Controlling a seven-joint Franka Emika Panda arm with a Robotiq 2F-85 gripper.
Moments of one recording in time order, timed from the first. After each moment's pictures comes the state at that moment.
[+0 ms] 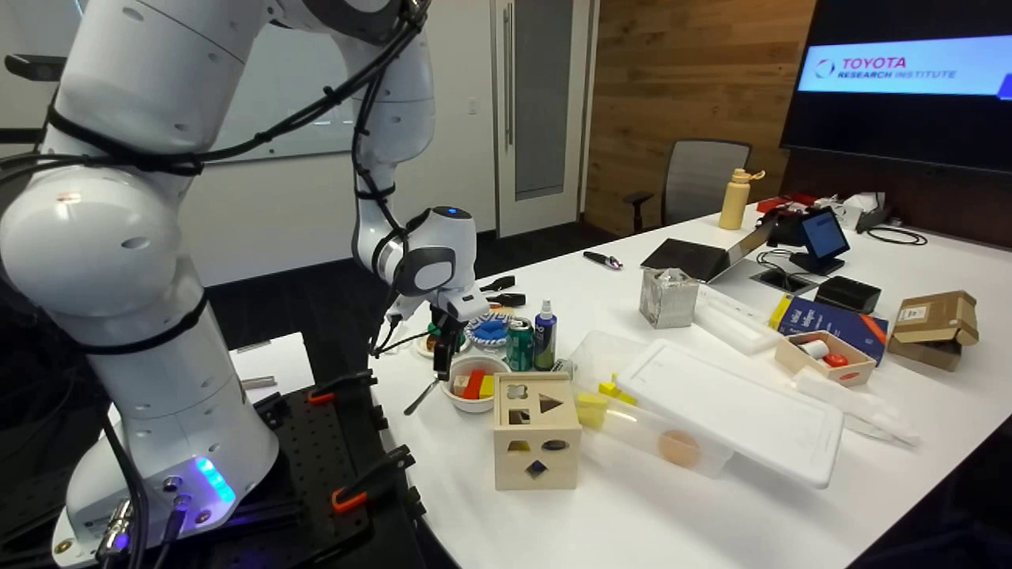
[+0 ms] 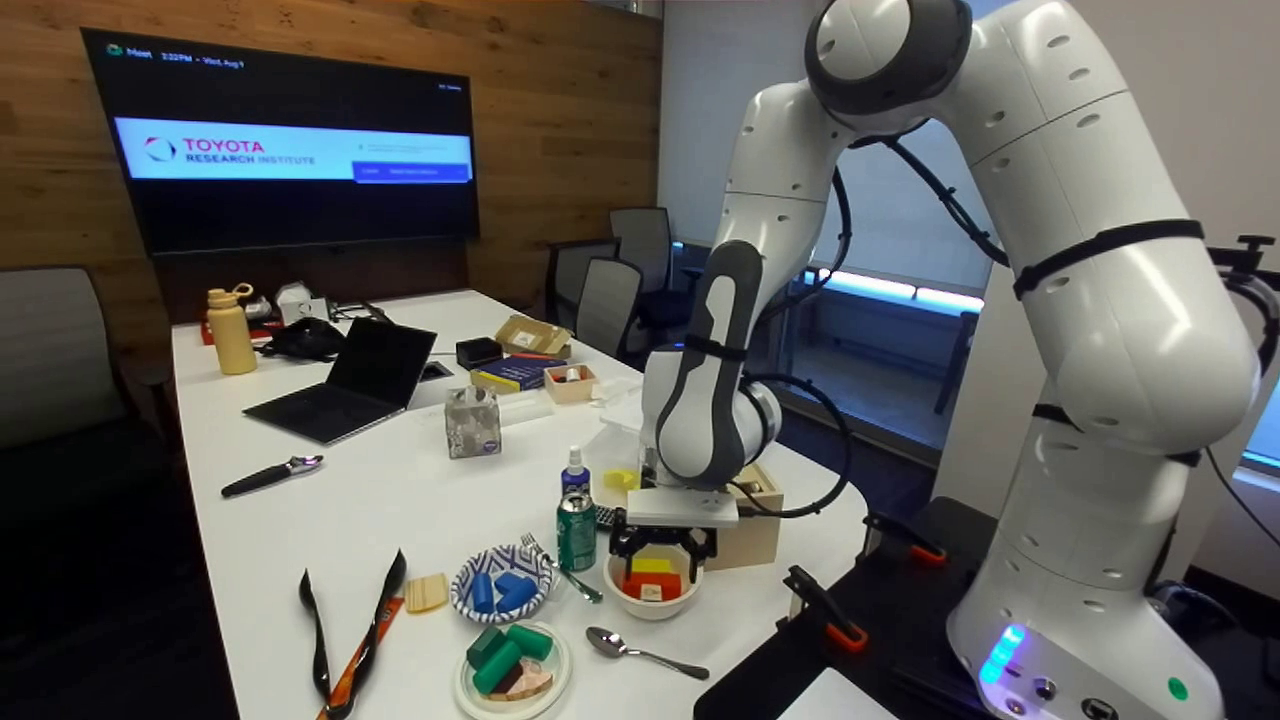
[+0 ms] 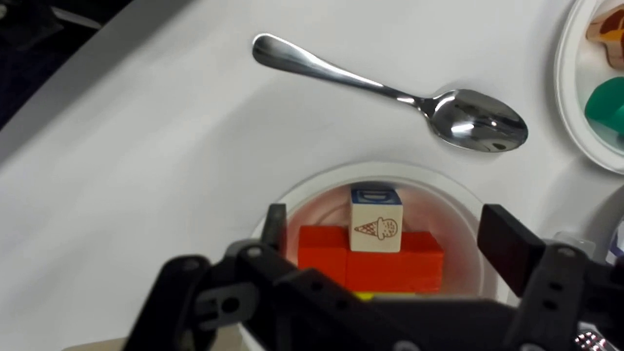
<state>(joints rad) 0.14 0.58 0.16 -2.54 0.05 3.10 0.88</state>
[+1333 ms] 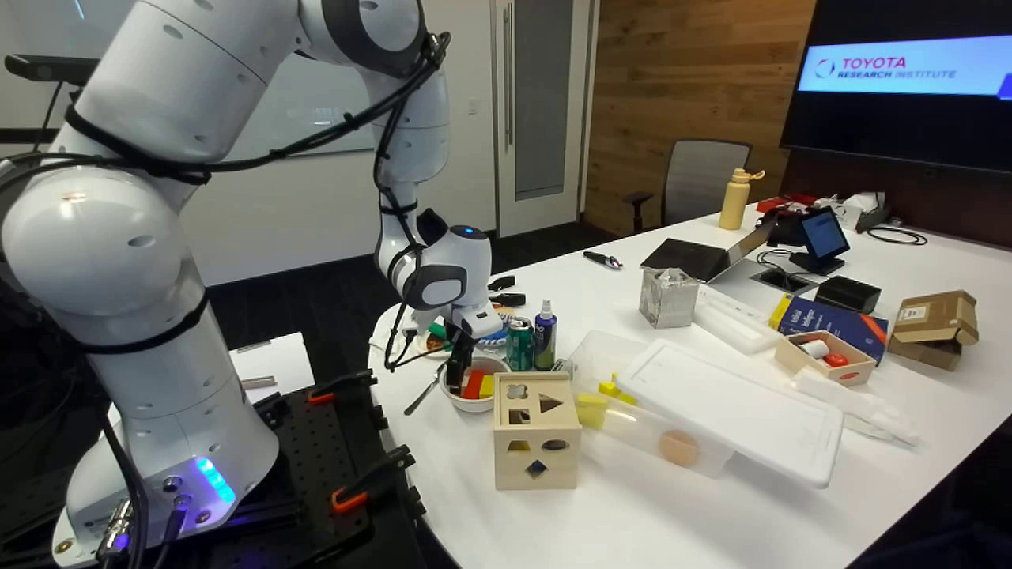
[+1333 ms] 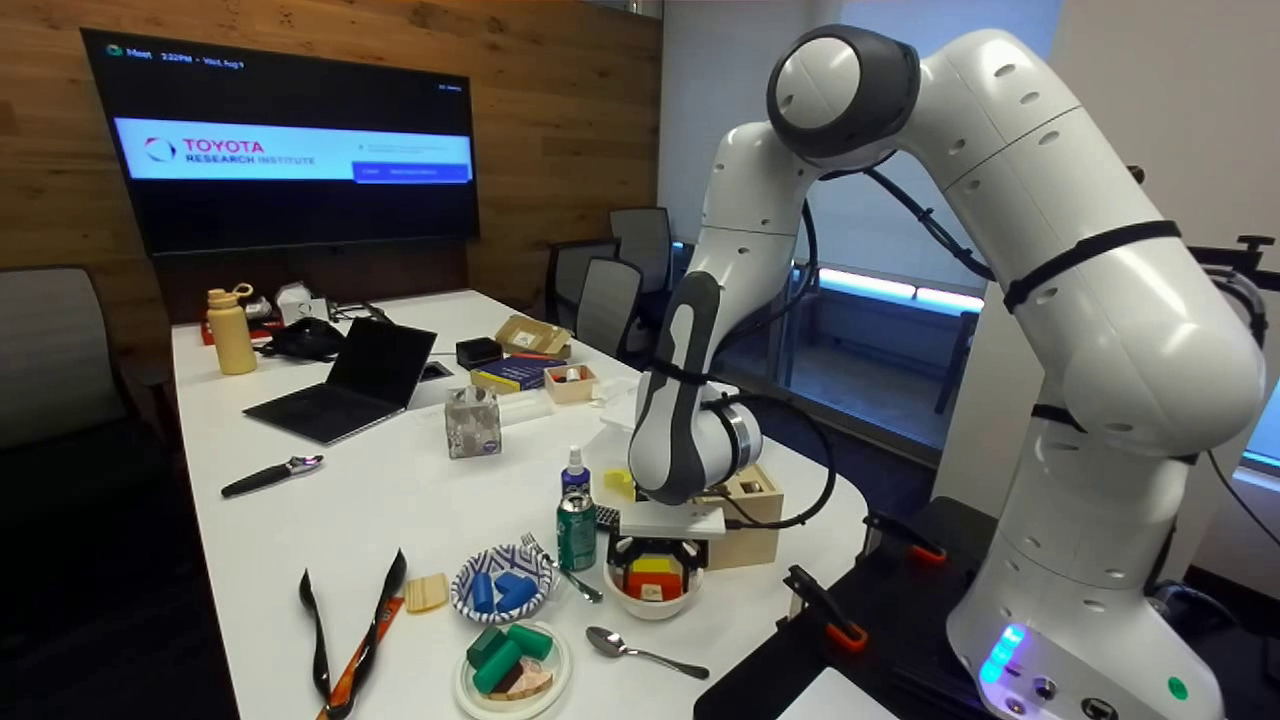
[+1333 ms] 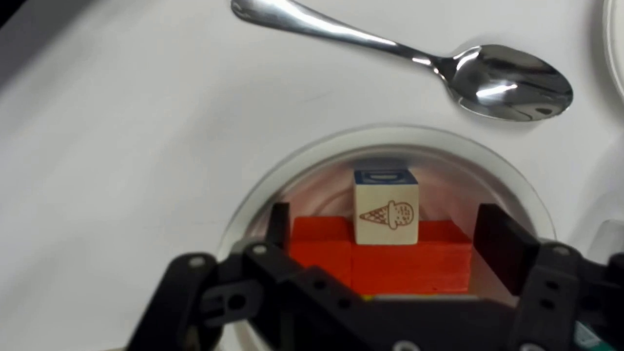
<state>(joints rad) 0.17 0.71 0.12 -2.42 0.22 3.10 0.72</state>
